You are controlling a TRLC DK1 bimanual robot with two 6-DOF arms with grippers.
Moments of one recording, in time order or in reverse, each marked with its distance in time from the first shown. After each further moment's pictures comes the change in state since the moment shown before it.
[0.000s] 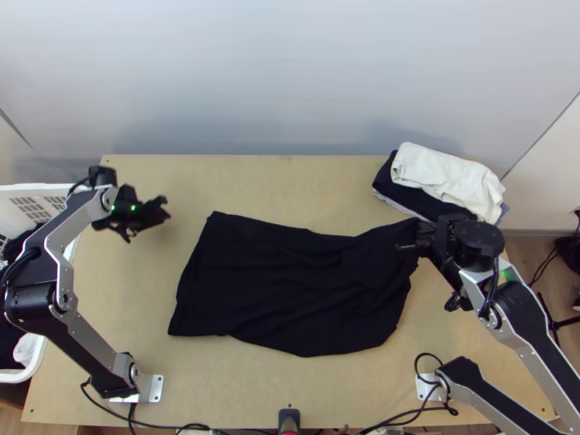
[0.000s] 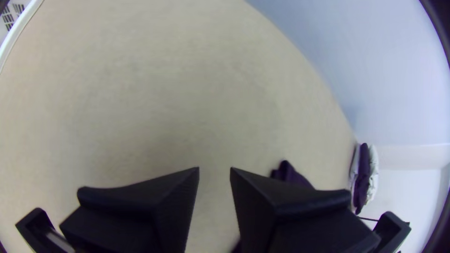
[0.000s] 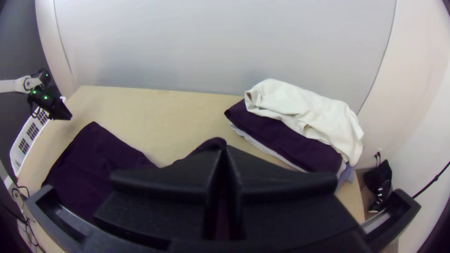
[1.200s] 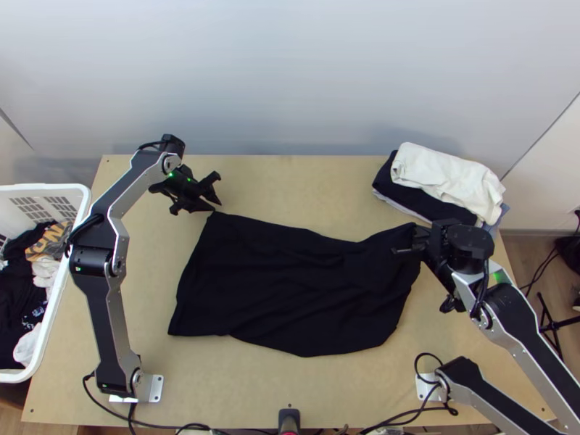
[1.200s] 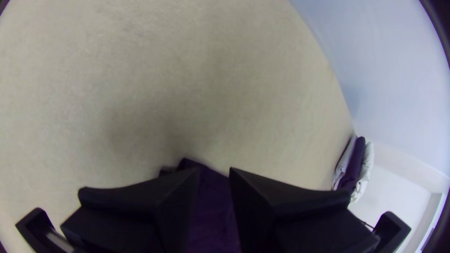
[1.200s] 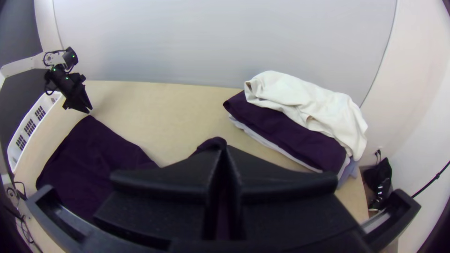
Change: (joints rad) left arm -0.293 0.357 0.567 -0.365 0.029 -0.293; right arm -0.005 0.000 -0.076 0.058 -0.002 -0.004
